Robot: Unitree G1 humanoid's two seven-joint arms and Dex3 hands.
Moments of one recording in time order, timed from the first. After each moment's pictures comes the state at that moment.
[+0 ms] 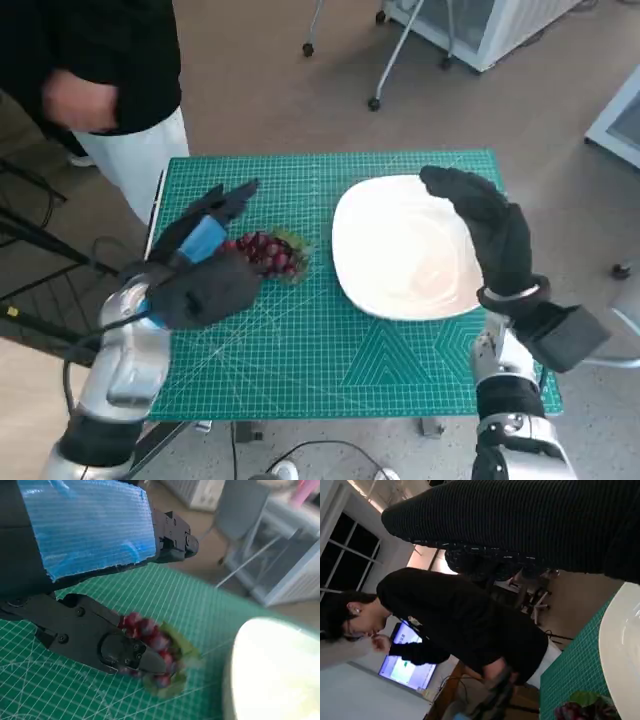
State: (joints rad) left arm -0.49 0.45 -0.20 -0.01 0.56 0.49 -0.38; right arm -0.78 -0.14 -0.26 1.07 0.32 -1.02 0.74
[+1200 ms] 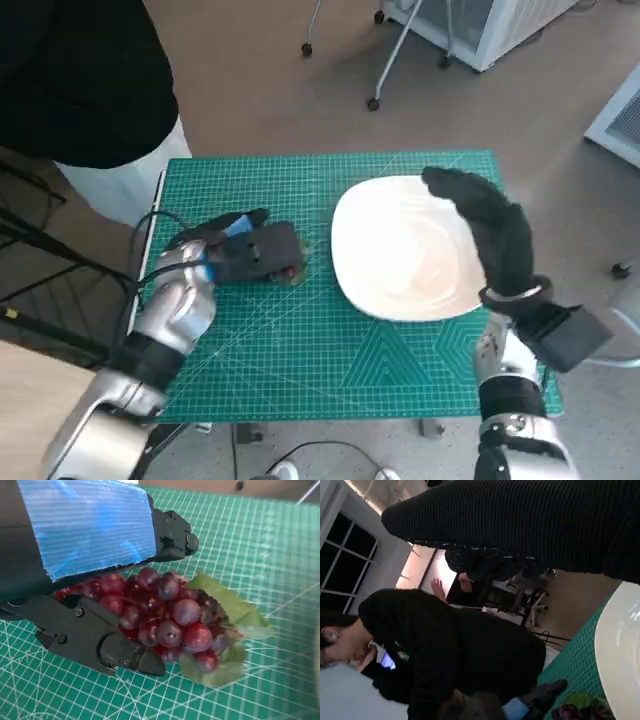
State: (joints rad) left arm -0.85 0.36 -0.42 0.74 0.59 0.43 -0.38; right arm -0.79 -0.14 -0.26 1.08 0.31 -1.02 0.74
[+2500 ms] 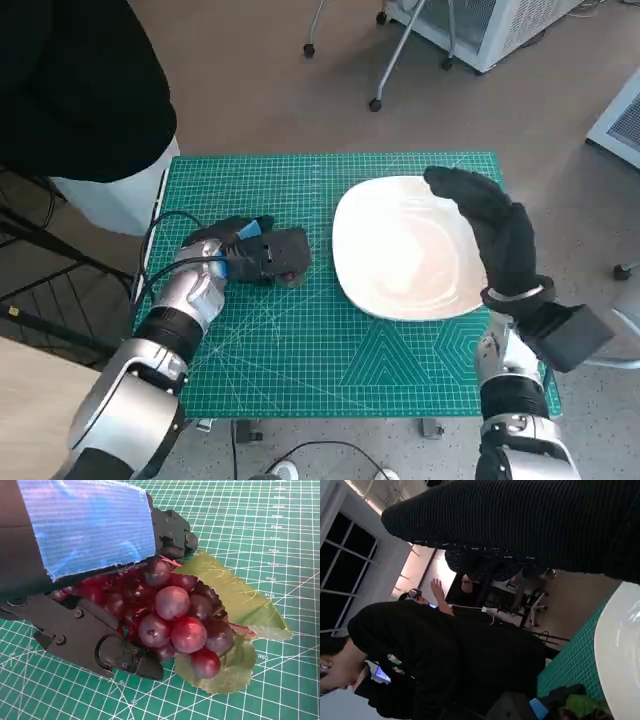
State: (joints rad) left arm -0.98 0.28 -0.45 1.17 0.59 0.18 -0.23; right arm -0.79 -0.15 -0.26 1.08 0.31 -1.01 0.74
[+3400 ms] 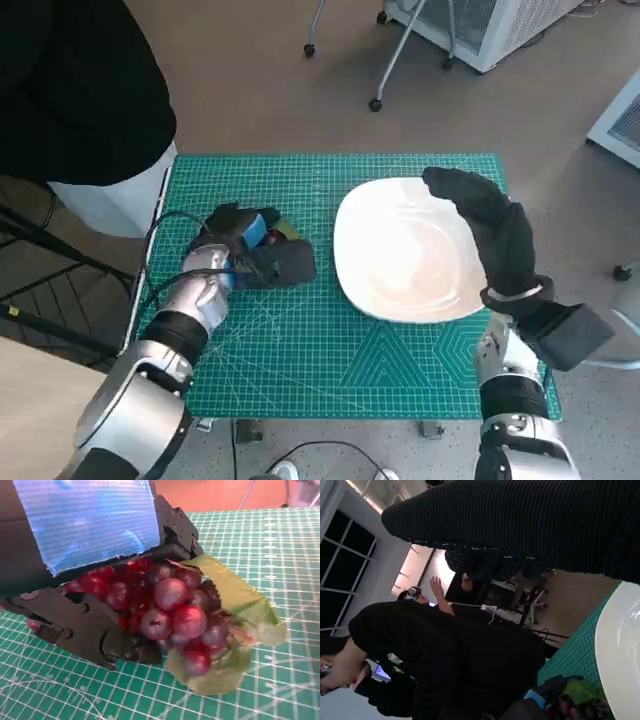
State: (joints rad) left arm -0.98 0.27 -0.52 1.21 0.65 0.13 0.00; right arm -0.79 -0.15 -0.26 1.08 0.31 -1.00 0.75
